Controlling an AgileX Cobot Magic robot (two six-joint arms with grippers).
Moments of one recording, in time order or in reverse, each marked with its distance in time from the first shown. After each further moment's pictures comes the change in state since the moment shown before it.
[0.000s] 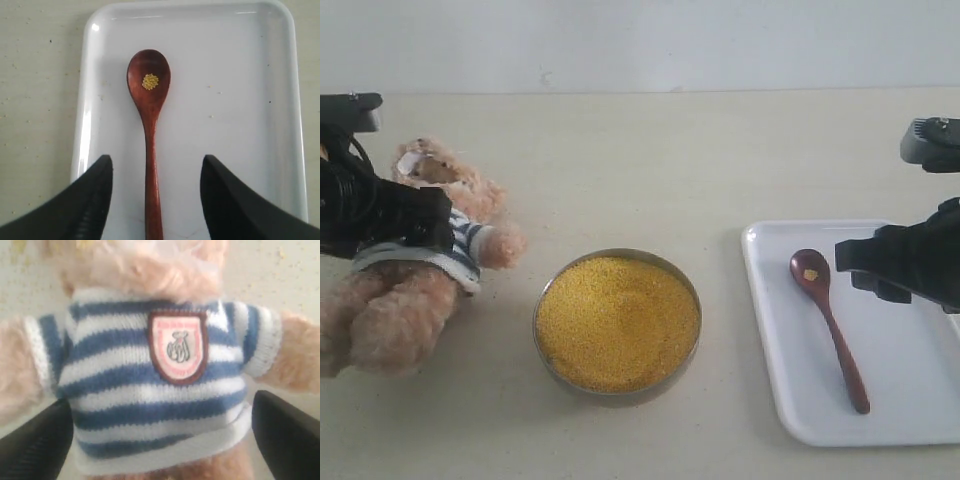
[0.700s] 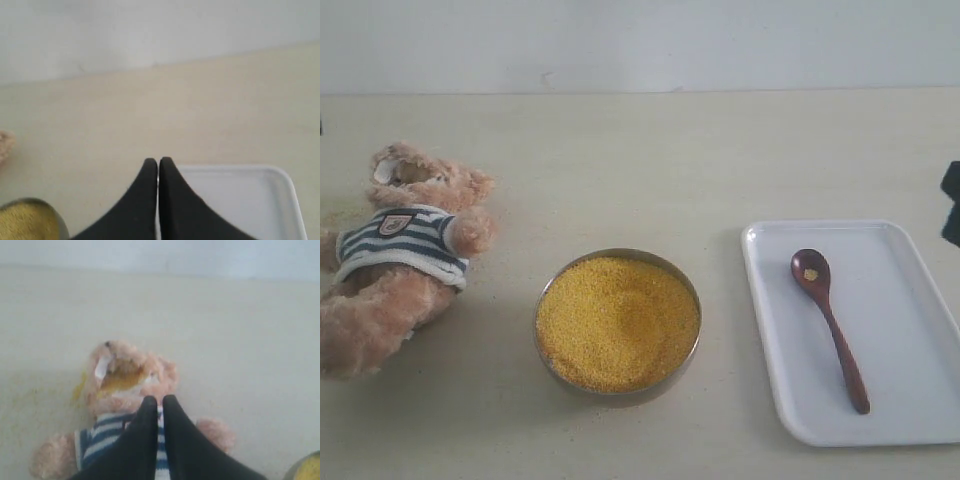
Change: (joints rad) left arm 0.044 -0.626 0.248 0.030 -0.309 -0.011; right arm 0.000 -0.549 0.265 0.000 -0.415 -0.015
